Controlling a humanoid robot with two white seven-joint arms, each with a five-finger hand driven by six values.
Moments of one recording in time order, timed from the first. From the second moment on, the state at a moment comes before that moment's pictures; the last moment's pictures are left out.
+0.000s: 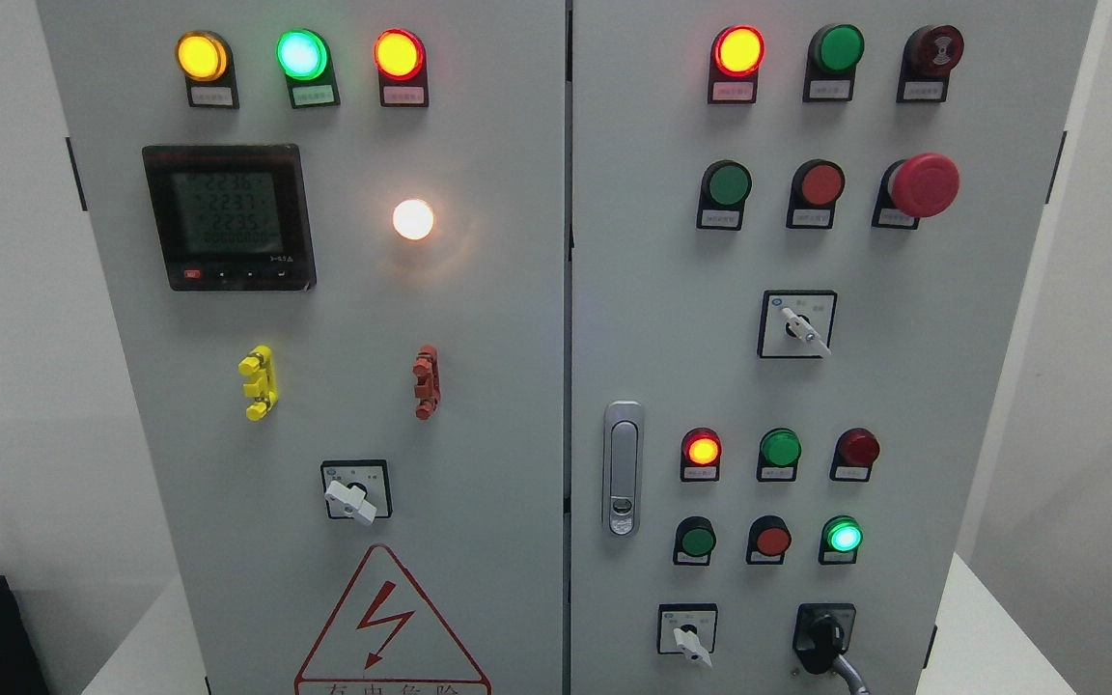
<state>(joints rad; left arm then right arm) -0.05 -0.08 0.07 0.10 -0.08 -0.10 -0.12 0.05 -0.09 0.10 -1.75 -0.21 -0.18 -0.04</state>
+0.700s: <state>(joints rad) -0.05 -0.08 0.07 0.10 -0.08 -0.10 -0.12 0.05 -0.11 0.09 -1.74 -0.21 -0.17 -0.05</state>
